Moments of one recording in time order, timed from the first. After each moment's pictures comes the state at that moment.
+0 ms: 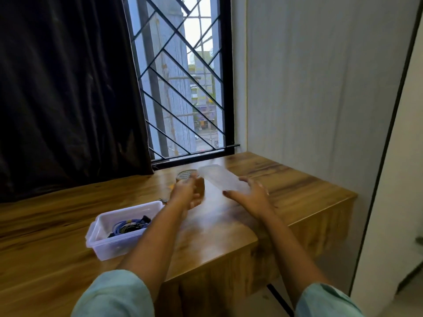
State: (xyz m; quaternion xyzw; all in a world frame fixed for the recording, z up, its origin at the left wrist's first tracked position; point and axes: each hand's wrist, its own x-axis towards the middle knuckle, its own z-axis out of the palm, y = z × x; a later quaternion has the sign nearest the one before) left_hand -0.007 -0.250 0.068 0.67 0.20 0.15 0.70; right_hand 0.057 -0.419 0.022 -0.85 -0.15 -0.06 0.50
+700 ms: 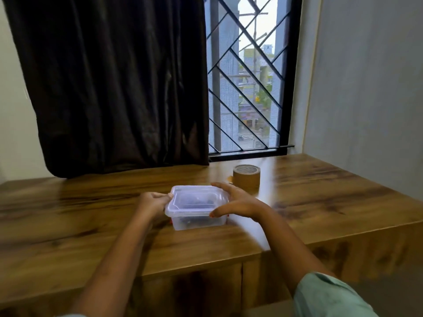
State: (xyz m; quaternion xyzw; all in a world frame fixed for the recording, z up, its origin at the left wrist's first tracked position) left_hand -0.156 -0.100 0.046 0.75 0.34 0.28 0.50; right_hand -0.022 -0.278 0.044 -0.78 -0.44 0.16 0.40
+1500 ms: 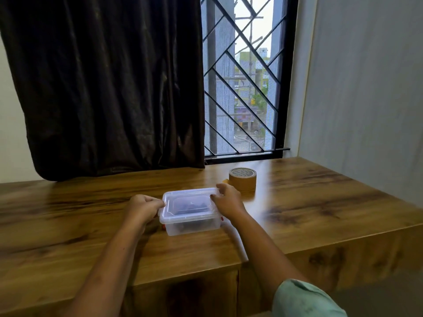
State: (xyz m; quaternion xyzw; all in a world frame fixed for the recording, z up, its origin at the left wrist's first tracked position) left_hand -0.147 -0.076 0.037 0.75 0.37 0.29 0.48; right_hand -0.019 -0.237 0.034 -0.82 -0.27 0.02 0.51
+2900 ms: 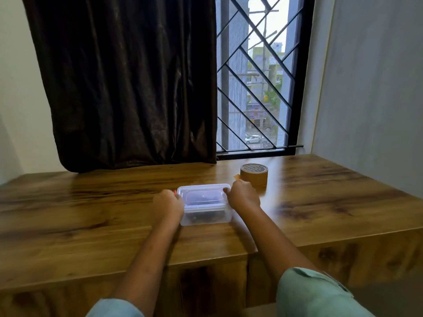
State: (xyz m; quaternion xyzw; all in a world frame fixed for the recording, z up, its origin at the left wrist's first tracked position) left_hand -0.142 -0.113 0.024 0.81 0.44 0.32 0.23; right_hand -0.032 -0.241 0.046 -0.93 -0.23 -0.05 0.29
